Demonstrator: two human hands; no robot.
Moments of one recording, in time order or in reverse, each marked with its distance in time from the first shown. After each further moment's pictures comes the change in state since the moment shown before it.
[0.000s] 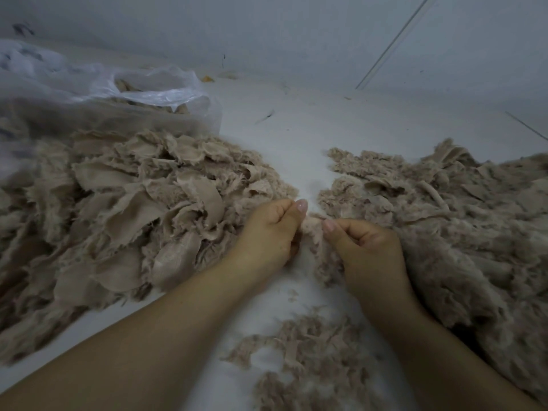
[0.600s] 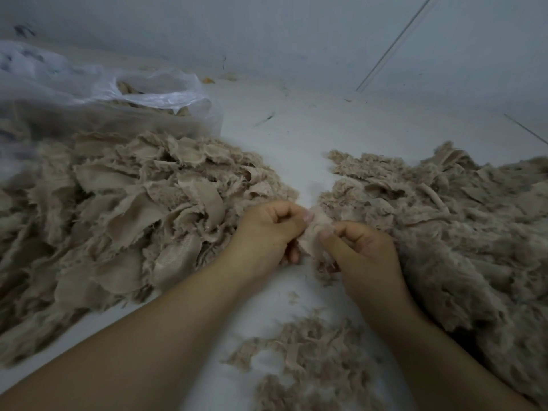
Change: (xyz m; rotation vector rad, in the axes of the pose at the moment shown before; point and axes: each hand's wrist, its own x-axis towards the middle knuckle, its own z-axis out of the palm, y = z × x) left_hand 0.004 -0.004 -0.009 -0.035 -0.022 -0.036; right_hand -0.001 0.000 0.002 0.017 -0.058 -0.009
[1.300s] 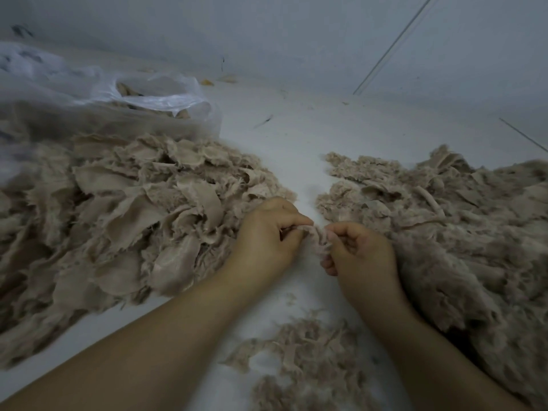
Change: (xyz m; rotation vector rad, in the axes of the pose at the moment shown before) left_hand -0.003 0.001 -0.001 0.661 0.130 0.477; right_hand 0.005 0.003 0.001 -0.173 0.133 0.096
